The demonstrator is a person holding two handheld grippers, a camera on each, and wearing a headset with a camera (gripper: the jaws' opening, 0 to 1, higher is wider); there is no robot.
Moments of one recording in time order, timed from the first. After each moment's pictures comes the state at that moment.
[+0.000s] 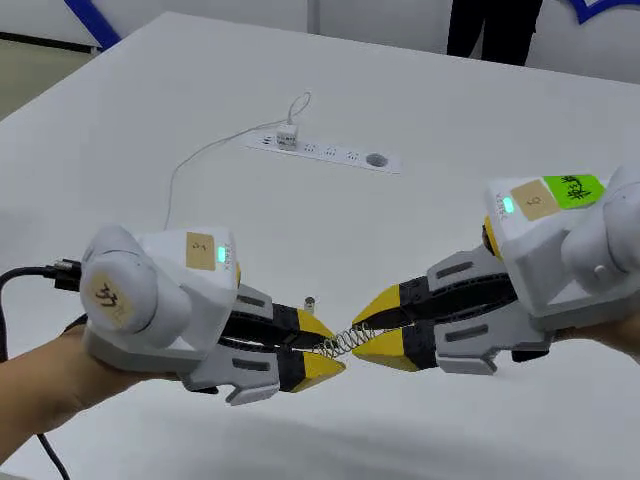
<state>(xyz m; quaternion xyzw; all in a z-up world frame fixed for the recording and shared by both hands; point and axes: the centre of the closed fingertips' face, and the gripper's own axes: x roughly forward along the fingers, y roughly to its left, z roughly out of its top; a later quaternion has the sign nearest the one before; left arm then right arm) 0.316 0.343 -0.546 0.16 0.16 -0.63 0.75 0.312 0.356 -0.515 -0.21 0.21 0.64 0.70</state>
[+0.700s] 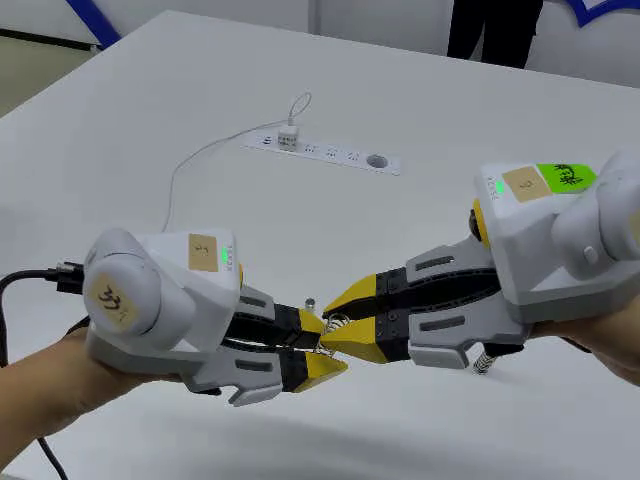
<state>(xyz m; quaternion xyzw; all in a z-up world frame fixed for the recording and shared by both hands) 0.319 0.341 -0.540 0.14 0.15 -0.62 0.75 0.315 0.379 -0.498 -0.16 0.19 0.65 0.72</state>
